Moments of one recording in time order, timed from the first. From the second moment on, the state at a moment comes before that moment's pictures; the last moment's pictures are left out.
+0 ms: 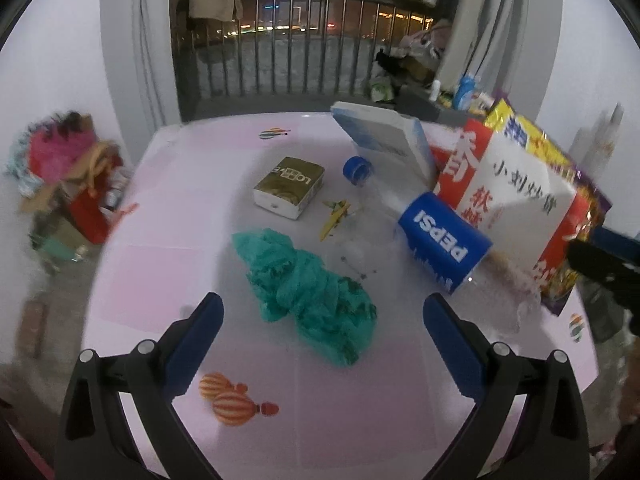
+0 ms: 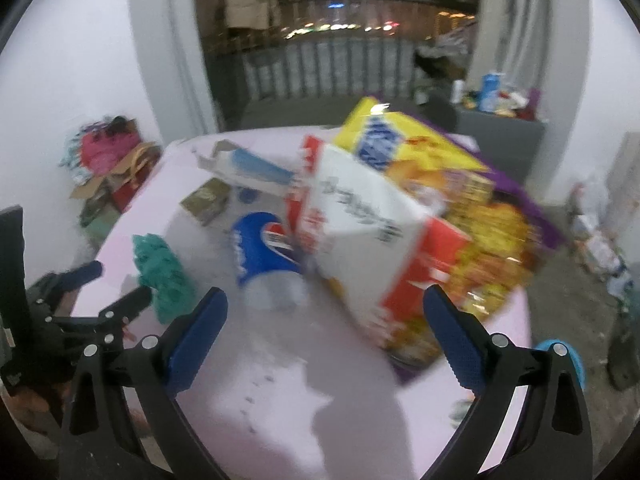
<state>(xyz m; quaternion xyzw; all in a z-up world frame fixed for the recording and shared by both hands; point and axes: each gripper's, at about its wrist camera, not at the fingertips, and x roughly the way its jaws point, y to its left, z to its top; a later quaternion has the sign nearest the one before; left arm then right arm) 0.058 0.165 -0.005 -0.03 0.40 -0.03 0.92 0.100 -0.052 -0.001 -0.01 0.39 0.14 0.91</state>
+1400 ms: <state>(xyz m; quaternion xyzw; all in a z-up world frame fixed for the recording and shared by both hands) 0.107 0.236 -0.044 -0.19 0.47 -0.16 0.85 0.141 -0.016 -0.054 0.02 0.55 0.21 0.81</state>
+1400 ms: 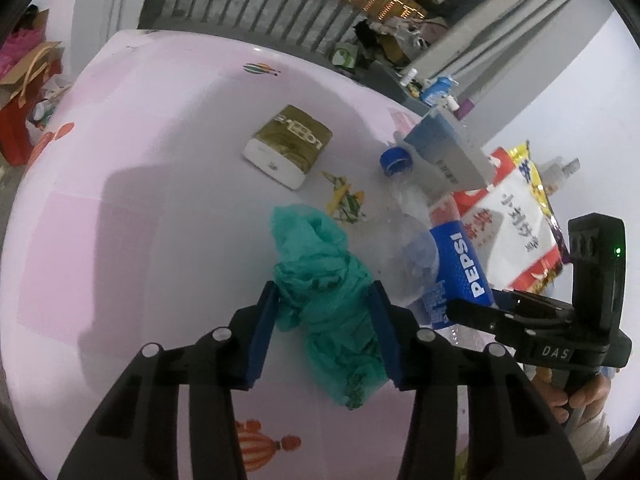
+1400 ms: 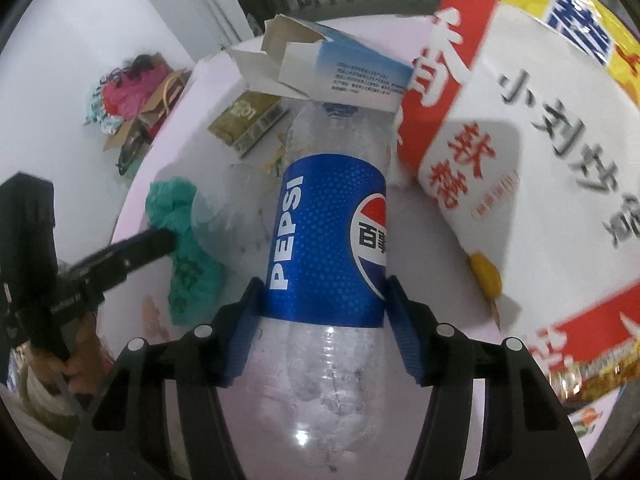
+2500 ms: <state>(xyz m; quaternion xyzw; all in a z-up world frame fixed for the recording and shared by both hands) 0.056 0.240 -0.064 -0.17 0.47 -0.17 0.85 0.071 -0.072 -0.072 0.10 0.58 0.16 0.79</state>
